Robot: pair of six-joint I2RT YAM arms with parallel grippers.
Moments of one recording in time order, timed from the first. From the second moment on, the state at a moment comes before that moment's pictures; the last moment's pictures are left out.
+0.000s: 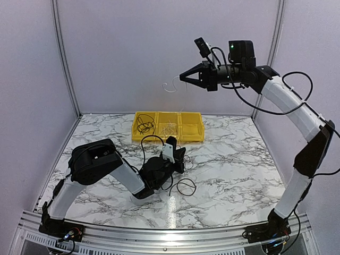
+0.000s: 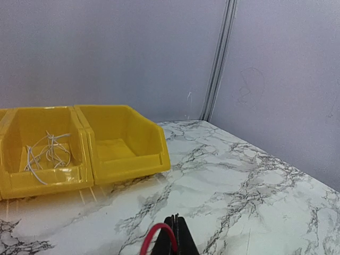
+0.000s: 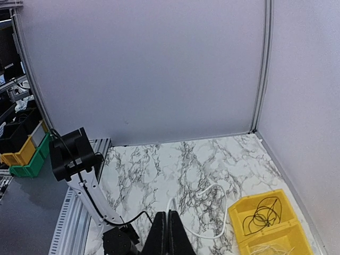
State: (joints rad) left arm -1.05 2.39 1.19 1.31 -0.41 -0.17; right arm 0.53 1.73 1.95 -0.50 -1.00 -0.16
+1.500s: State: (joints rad) left arm -1.08 2.28 0.84 1.41 -0.43 -0.37; right arm 0.45 2.52 2.28 -0.35 -0.55 -0.24
